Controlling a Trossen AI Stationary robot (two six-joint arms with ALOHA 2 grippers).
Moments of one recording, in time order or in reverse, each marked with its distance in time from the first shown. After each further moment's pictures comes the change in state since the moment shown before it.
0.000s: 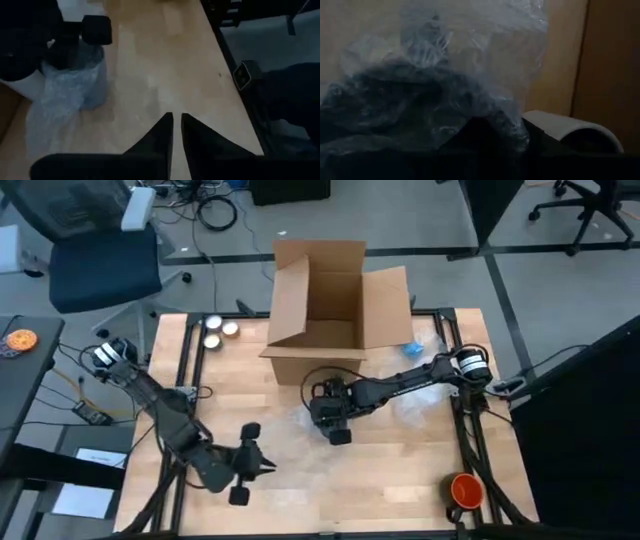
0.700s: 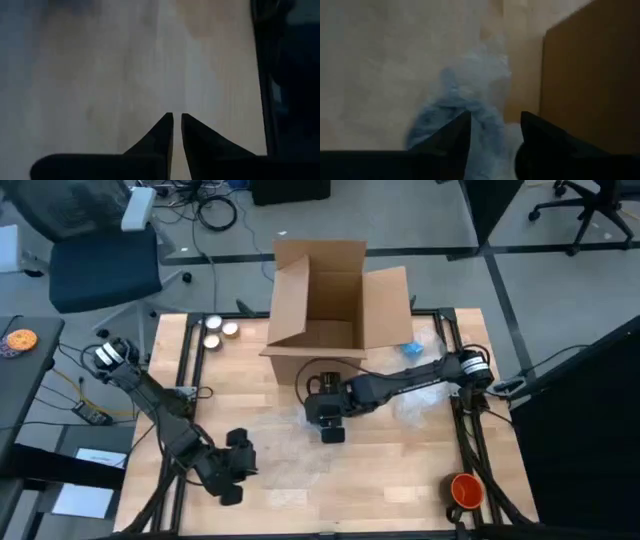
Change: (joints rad) left arm -0.057 0.015 -0.088 -0.221 0.206 -0.382; right arm 0.075 -0.003 0.272 -0.187 0.076 0.085
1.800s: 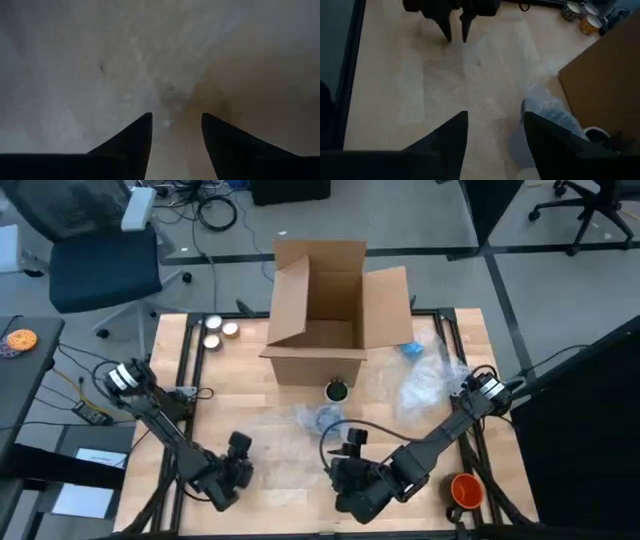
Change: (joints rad) left arm -0.045 0.280 -0.063 -0.089 -0.109 0.409; right arm 0.426 0.000 0.029 0.057 0.437 0.440
